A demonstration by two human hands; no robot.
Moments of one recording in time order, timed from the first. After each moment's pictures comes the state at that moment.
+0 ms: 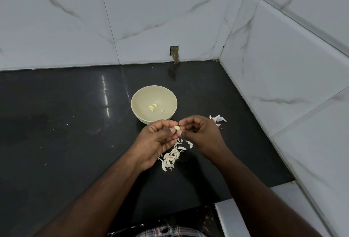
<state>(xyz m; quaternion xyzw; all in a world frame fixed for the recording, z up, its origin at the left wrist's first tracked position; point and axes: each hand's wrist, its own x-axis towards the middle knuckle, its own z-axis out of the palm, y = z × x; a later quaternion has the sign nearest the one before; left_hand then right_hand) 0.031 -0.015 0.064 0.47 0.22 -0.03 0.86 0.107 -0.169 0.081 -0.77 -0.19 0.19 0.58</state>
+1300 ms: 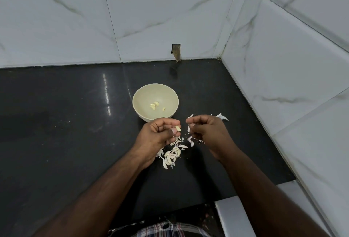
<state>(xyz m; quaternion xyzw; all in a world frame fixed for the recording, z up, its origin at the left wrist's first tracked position) 0.030 -0.017 0.055 0.56 0.19 0.03 0.81 0.115 -0.174 0.084 -0.75 -0.04 0.25 0.61</state>
